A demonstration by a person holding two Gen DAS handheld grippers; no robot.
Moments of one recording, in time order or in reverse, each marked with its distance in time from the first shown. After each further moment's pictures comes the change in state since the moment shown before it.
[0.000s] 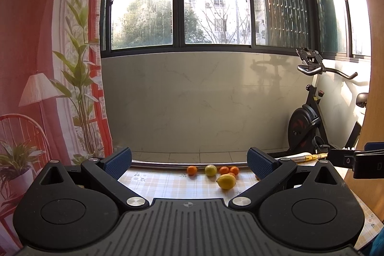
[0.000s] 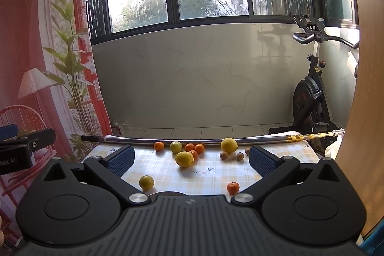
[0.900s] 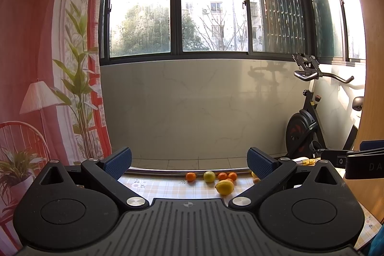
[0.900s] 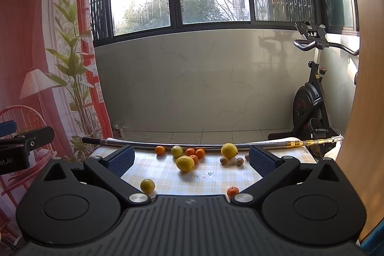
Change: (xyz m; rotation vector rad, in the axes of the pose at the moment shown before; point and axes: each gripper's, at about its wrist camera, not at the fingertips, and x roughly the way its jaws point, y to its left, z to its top) left arm -0.021 -0.004 0.002 0.013 -0.047 -0.020; right arm -0.012 0.010 0.008 -0.028 -0.022 -0.009
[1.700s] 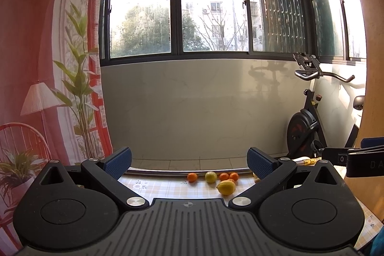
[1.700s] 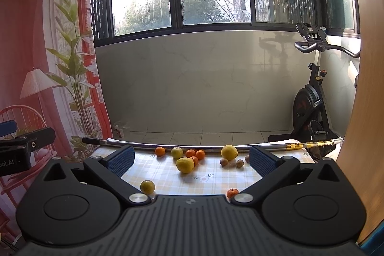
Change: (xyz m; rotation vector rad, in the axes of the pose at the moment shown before) left arm 0.001 -0.002 -0.001 0.007 0.001 0.005; right arm 0.000 0.001 0.002 -0.005 0.000 0.001
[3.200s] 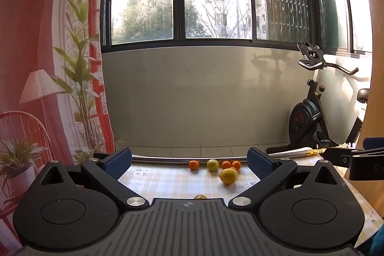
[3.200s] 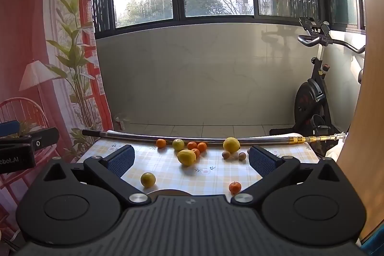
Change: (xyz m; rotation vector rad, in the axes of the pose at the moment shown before) left arm 0.013 0.000 0.002 -0.019 0.071 0.013; right arm 0.011 0.003 -0.004 -0.008 0.036 0.006
